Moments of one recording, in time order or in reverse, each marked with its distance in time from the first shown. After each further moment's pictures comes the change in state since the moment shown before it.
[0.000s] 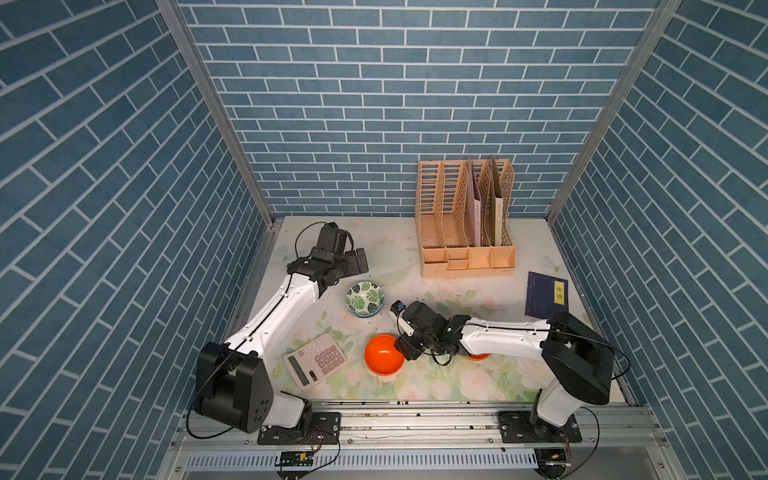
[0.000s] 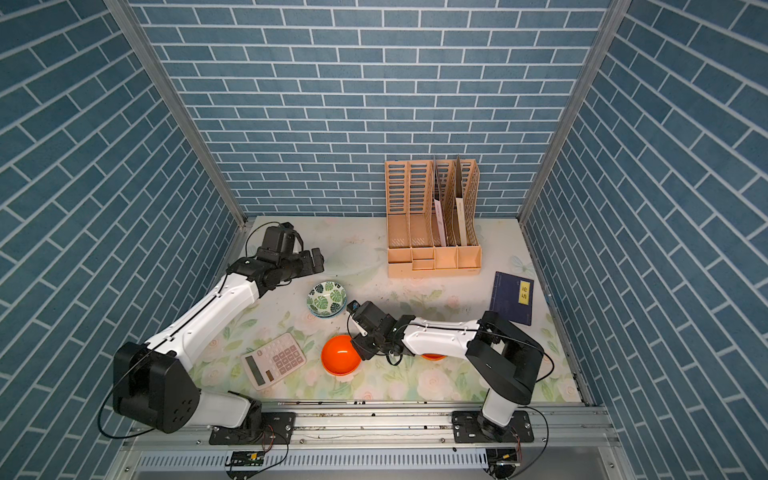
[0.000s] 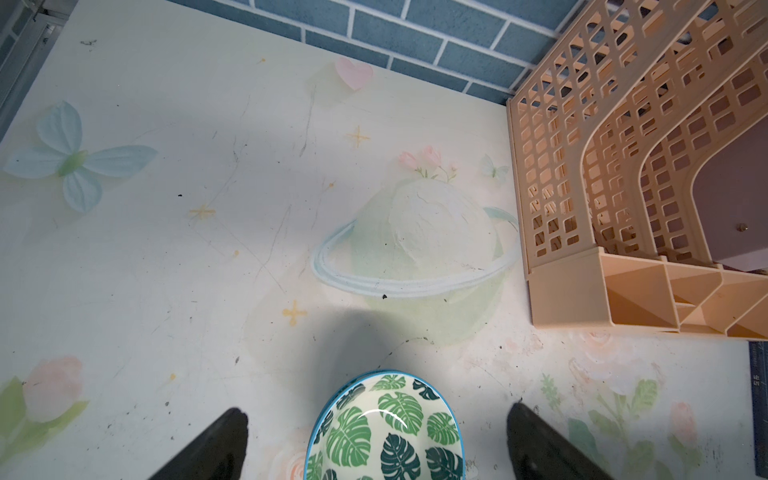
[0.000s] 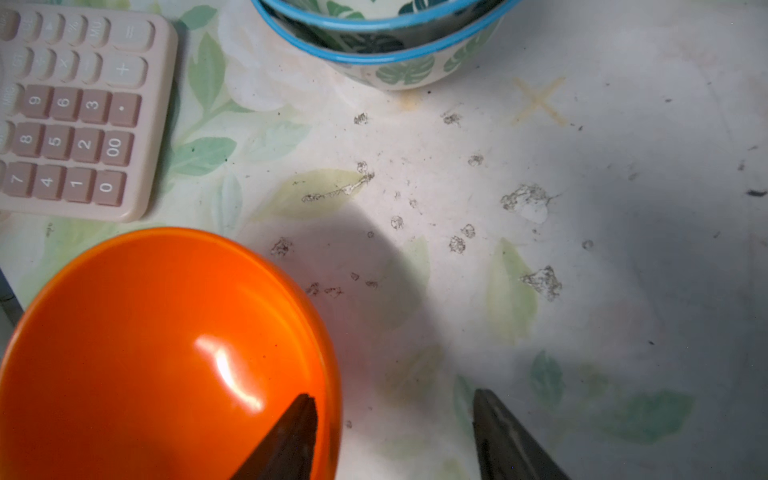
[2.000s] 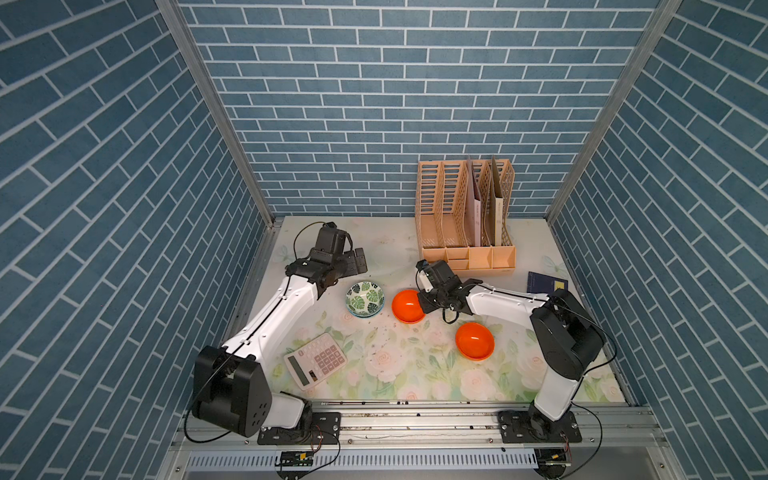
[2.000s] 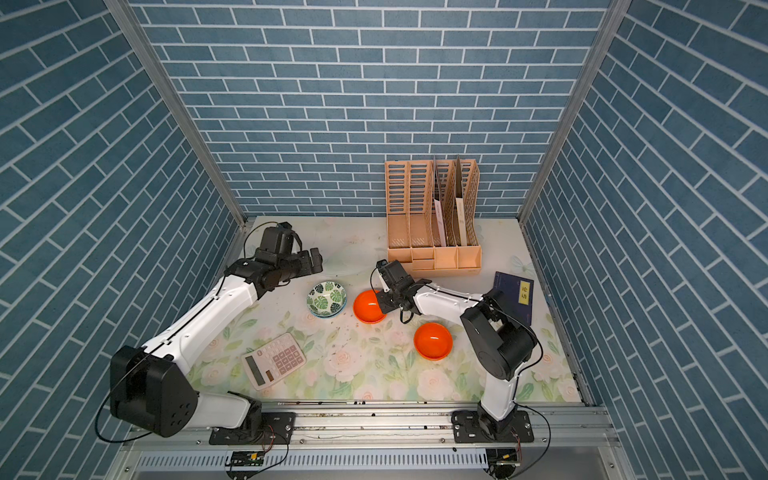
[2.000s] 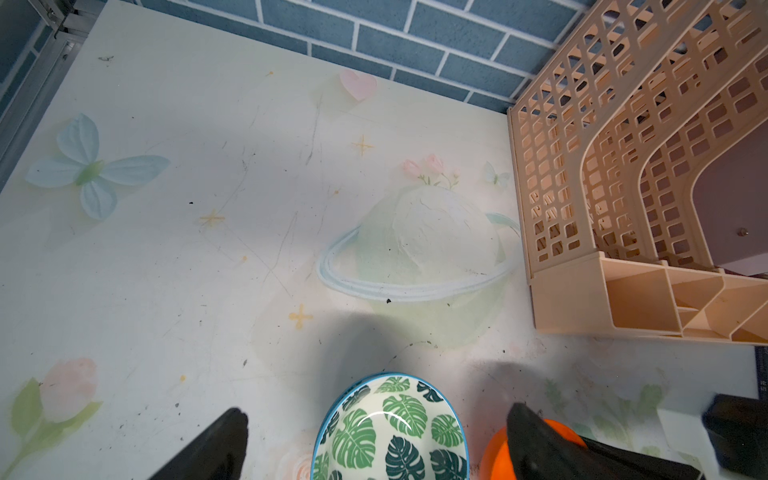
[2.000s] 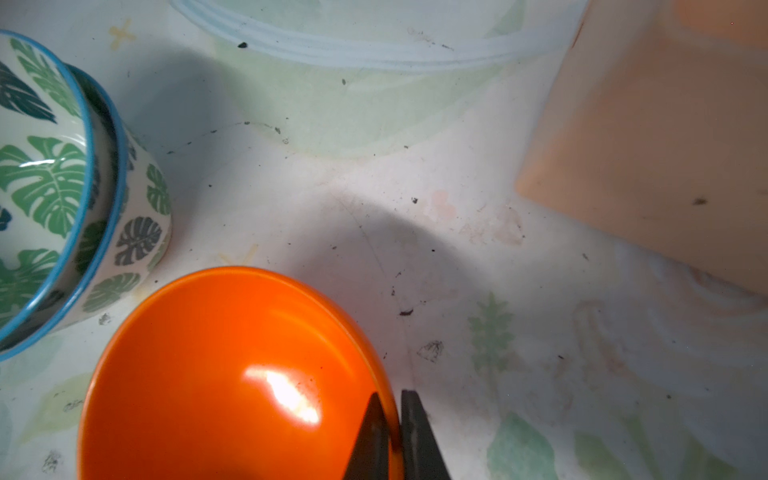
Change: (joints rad) left arm 0.000 -0.017 -0.010 0.006 -0.013 0.007; right arm -0.347 0.111 0.170 -0.047 0.017 -0.059
